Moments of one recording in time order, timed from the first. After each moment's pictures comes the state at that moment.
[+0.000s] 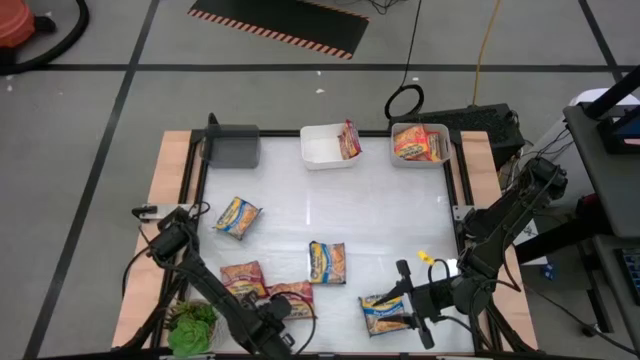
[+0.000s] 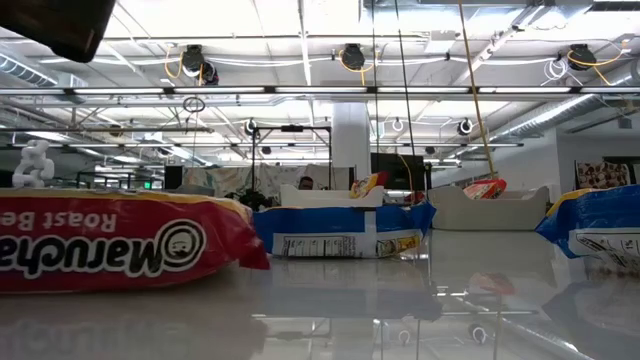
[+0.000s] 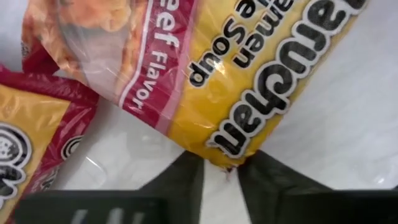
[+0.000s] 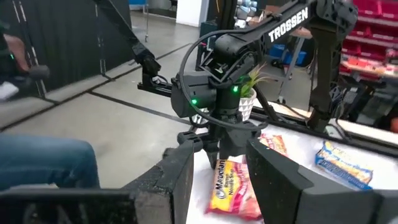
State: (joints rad) left arm -0.77 2.17 1.62 -1.03 -0.12 -1.51; right arm 0.87 1.31 0.88 0.24 0.58 0.00
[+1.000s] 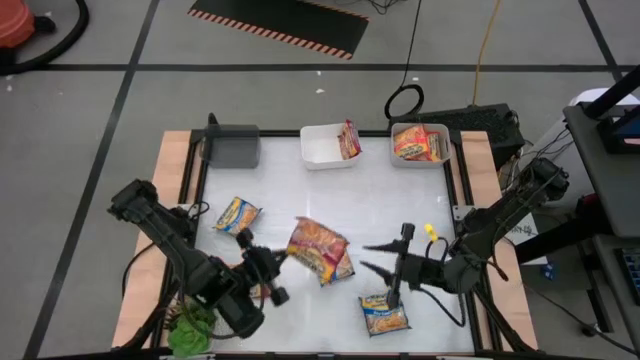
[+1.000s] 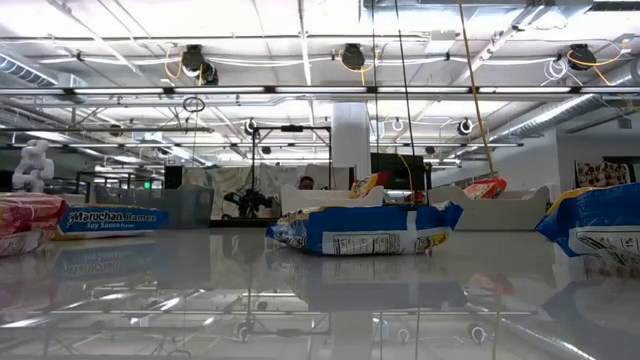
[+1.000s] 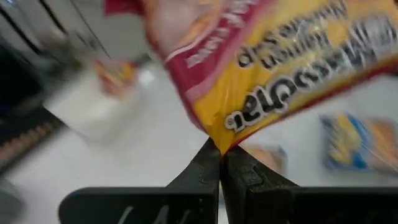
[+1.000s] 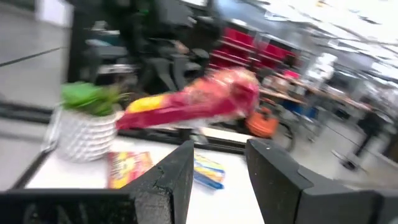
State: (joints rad) left arm -0.72 1.69 1.61 -1.07 -1.06 -0.98; right arm 0.73 1.31 0.88 0.42 0.98 -0.23
